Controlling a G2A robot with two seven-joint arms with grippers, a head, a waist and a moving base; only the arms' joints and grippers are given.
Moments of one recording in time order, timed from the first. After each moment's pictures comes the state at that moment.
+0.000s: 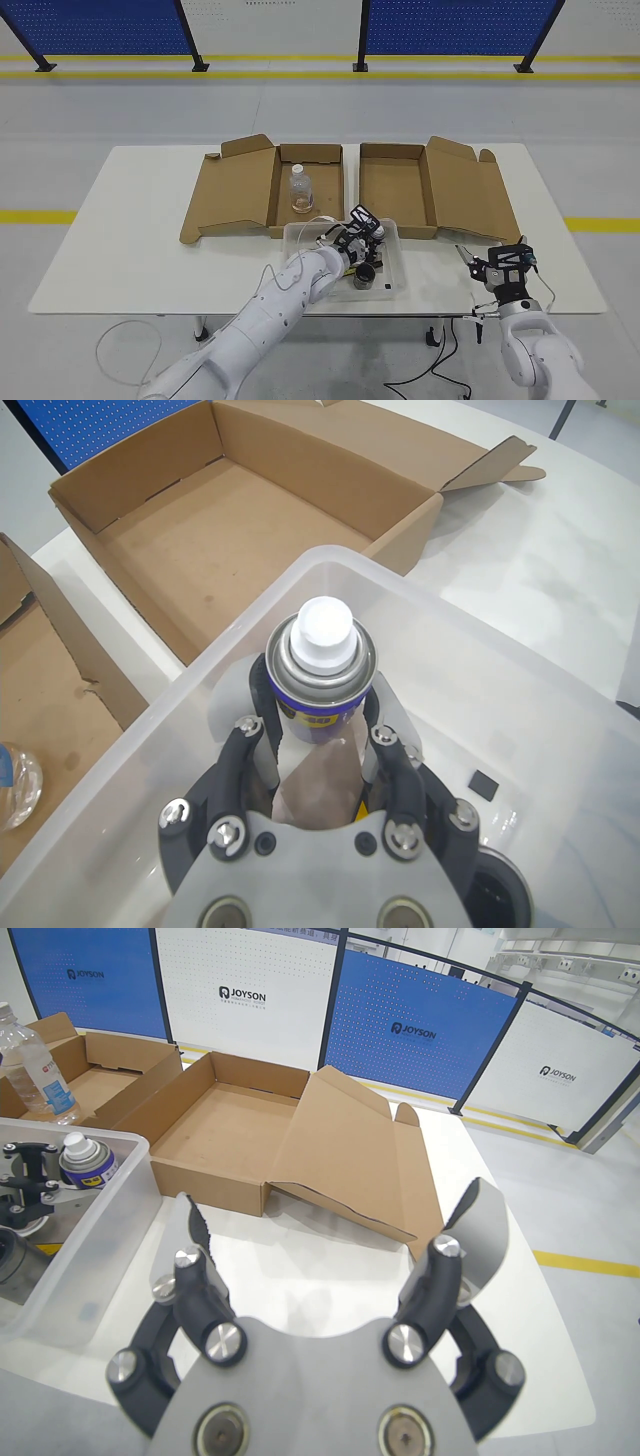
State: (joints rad) left arm 0.82 -1.59 -0.73 -0.82 1.24 -0.22 -0.12; right arm -1.73 -1.15 1.60 -1.80 -1.33 0.00 0.00
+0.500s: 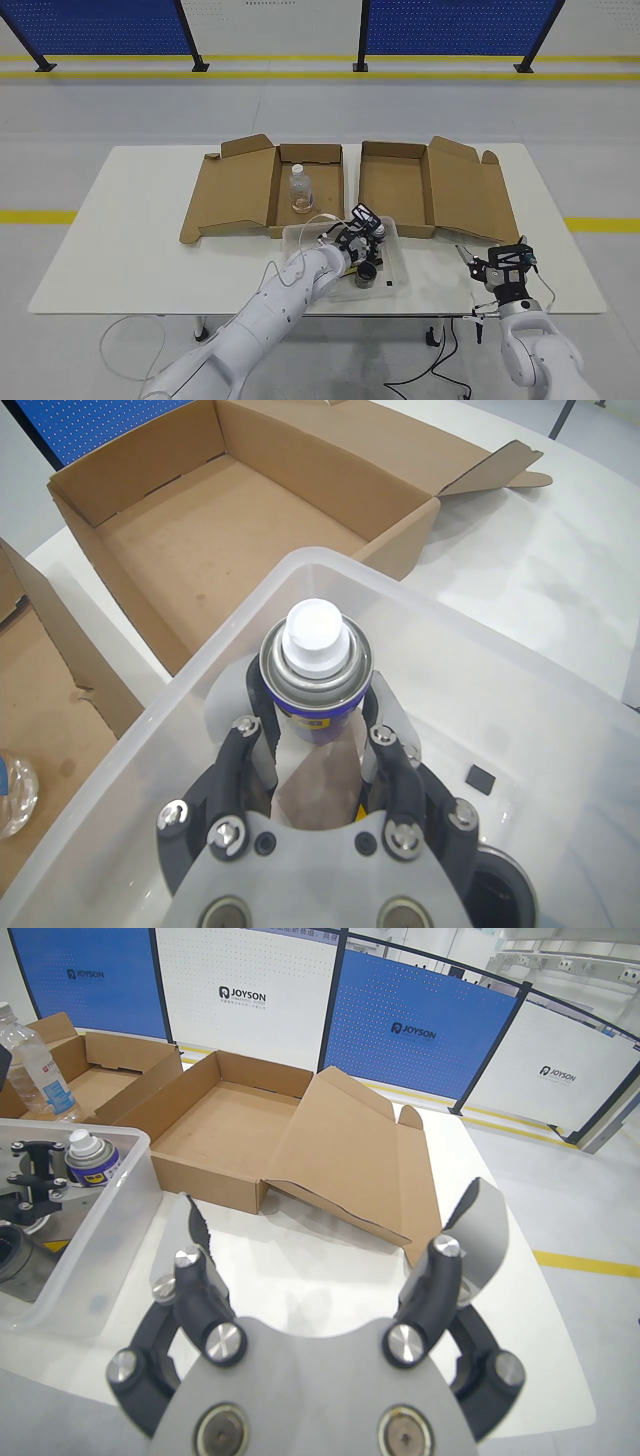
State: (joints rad) left arm 0.80 -1.61 -0.73 -0.76 1.23 -0.23 -0.10; right arm -1.73 -1.15 1.60 -1.80 -1.33 0.00 0.00
